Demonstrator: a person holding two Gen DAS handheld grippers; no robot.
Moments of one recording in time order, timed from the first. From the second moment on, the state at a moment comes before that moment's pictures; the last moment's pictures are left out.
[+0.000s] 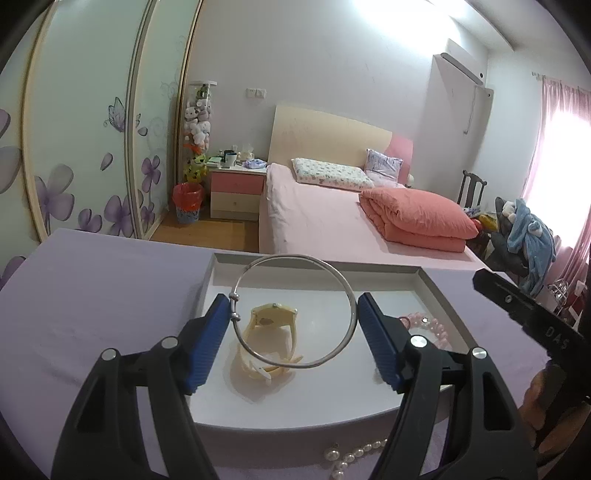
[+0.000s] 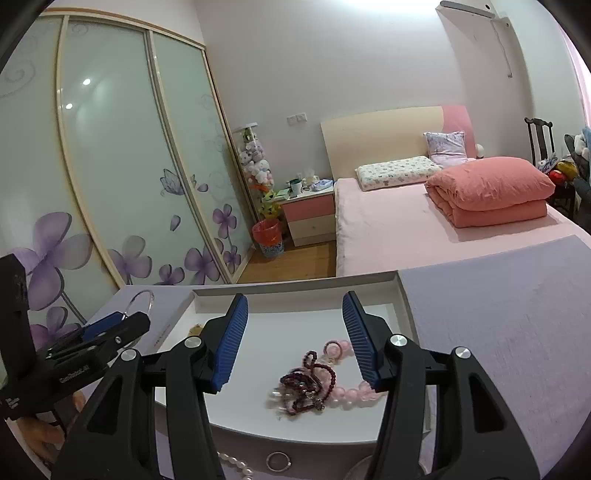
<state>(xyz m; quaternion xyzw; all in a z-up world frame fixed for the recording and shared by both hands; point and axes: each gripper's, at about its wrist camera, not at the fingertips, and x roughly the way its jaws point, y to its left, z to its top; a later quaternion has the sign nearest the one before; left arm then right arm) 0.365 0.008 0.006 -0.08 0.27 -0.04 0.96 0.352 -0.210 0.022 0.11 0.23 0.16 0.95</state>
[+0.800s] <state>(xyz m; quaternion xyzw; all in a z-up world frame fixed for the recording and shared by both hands) 0.406 0.002 -0.036 -0.07 0.31 -0.02 0.95 0.371 -0.213 0.008 0.11 0.26 0.17 0.94</state>
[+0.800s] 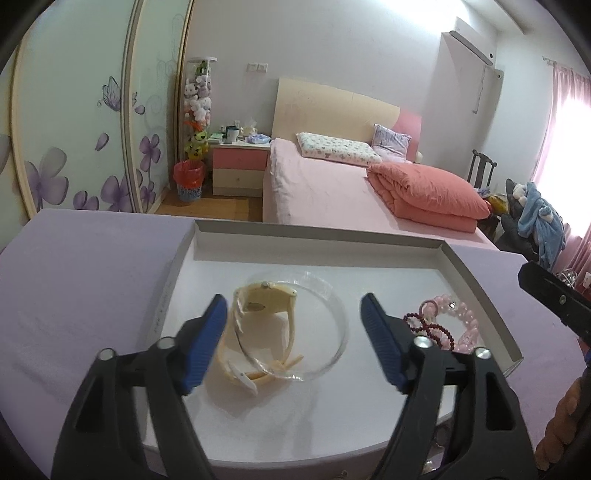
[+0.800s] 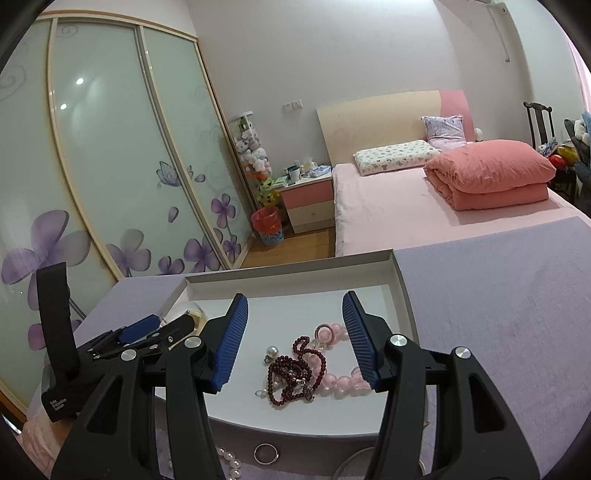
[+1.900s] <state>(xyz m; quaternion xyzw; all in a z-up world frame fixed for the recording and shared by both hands) 0.329 0.028 -0.032 -0.06 0.31 -0.03 0.95 0.316 -0.224 -0.016 0.07 0.33 0.13 0.93</state>
